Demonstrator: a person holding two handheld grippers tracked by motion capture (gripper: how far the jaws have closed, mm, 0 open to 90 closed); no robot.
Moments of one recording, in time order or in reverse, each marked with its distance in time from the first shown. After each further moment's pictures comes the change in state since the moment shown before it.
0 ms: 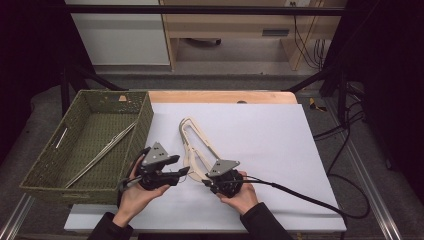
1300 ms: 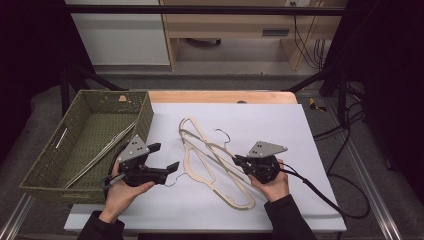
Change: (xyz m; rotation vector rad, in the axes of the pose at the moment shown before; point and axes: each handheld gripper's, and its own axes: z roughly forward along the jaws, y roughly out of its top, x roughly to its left) left arm 0.019 -0.003 -0.021 -0.117 0.014 -0.013; right arm -0.051 -0.001 -0.089 -0.137 -0.116 0.101
